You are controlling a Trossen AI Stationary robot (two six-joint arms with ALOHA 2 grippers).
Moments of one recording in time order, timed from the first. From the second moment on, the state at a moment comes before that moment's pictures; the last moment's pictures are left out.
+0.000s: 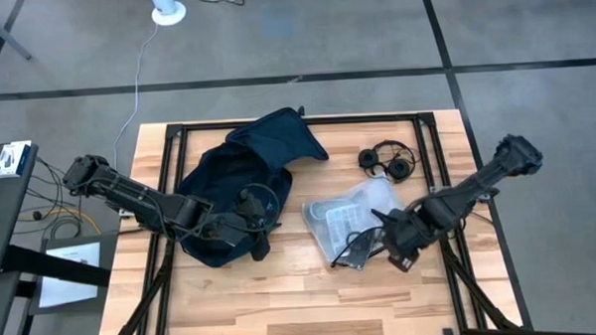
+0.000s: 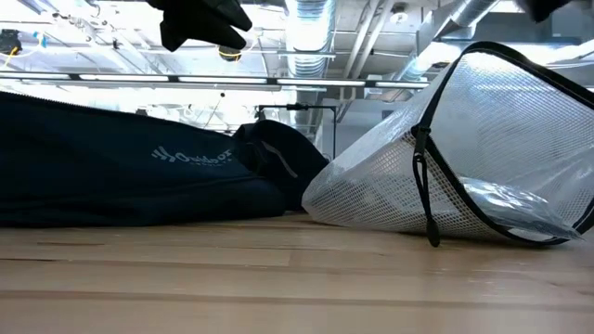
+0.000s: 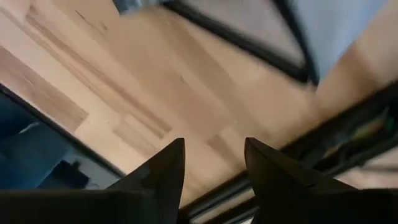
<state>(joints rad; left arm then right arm) -0.37 1.30 0.96 -0.30 -0.54 -0.54 0.57 1.36 1.19 -1.32 -0.16 1.32</state>
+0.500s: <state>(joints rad) -0.37 1.30 0.96 -0.30 -0.50 -0.52 0.79 1.43 1.05 -0.85 0.34 1.84</state>
